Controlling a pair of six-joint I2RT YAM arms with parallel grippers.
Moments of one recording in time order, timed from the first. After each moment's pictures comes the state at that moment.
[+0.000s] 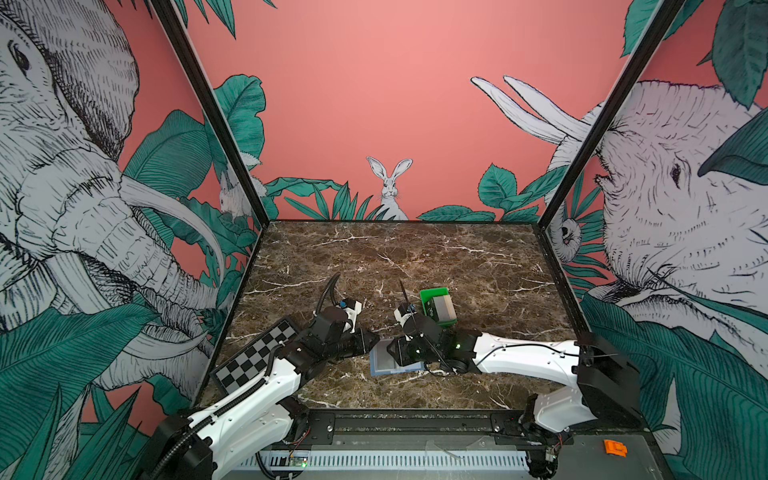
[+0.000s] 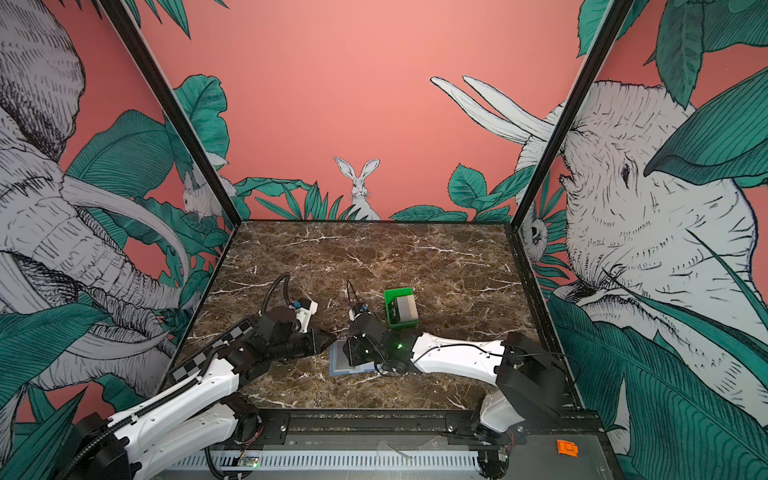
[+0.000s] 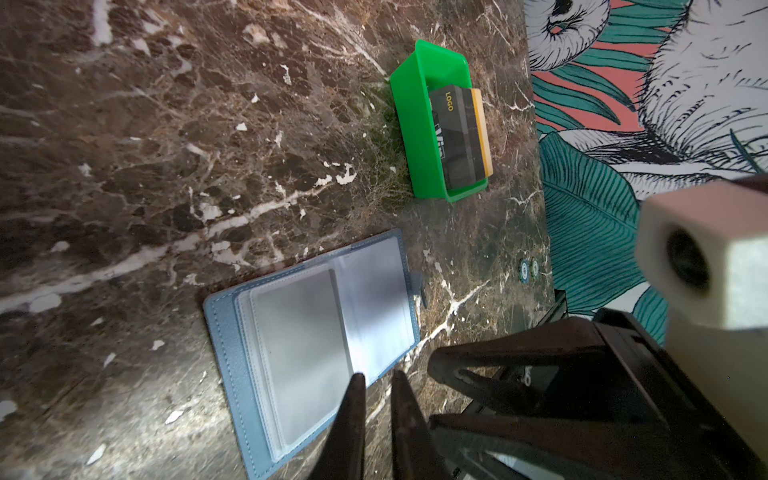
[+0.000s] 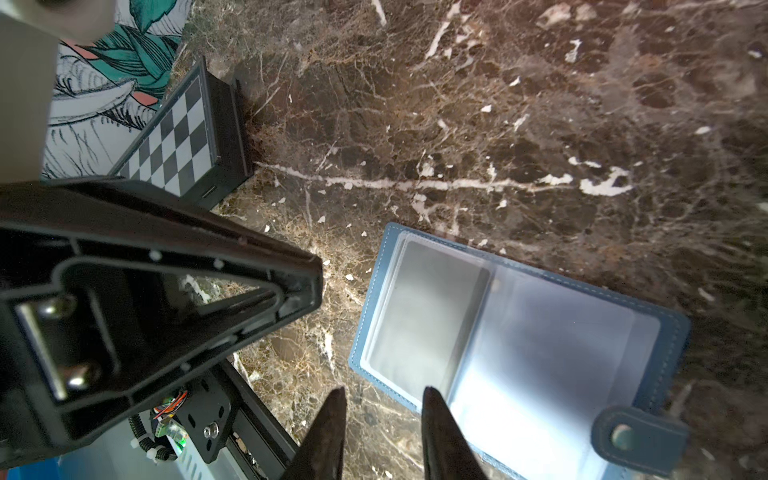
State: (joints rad) left arm -0.64 0.91 0.41 -0.18 0.37 -0.79; right arm 1.13 1.47 0.84 -0.16 0.01 0.76
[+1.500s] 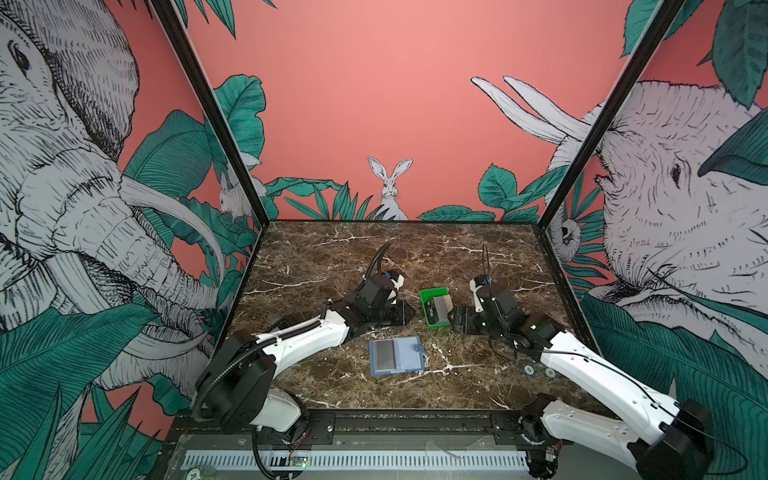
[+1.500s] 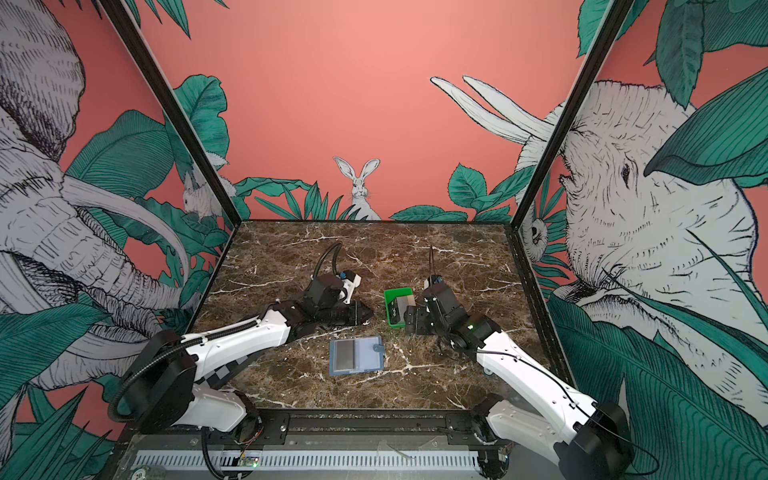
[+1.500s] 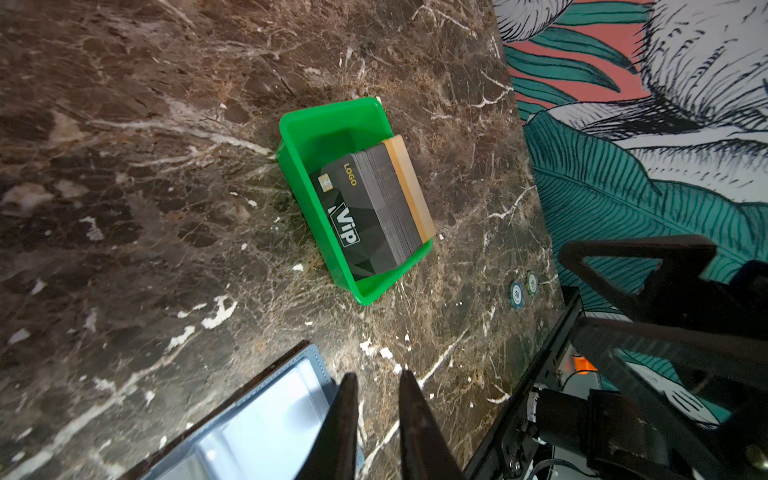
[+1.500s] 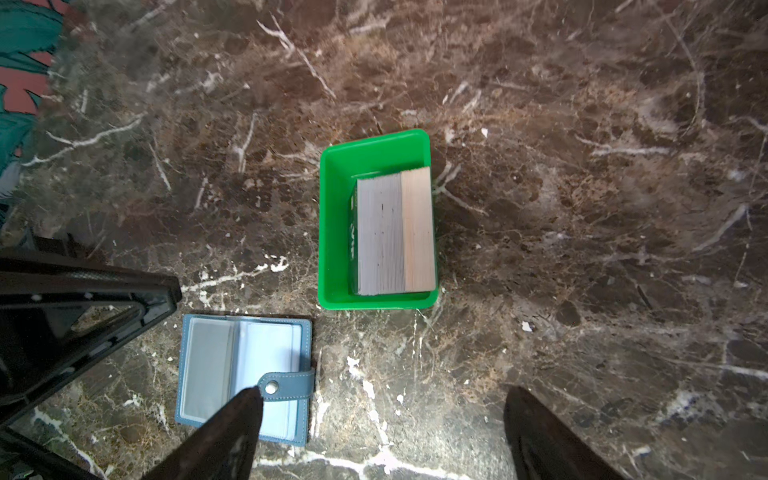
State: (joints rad) left arm -0.79 1.49 0.89 -0.12 0.30 -0.68; right arm 0.61 1.07 0.81 -0.61 0.04 0.53
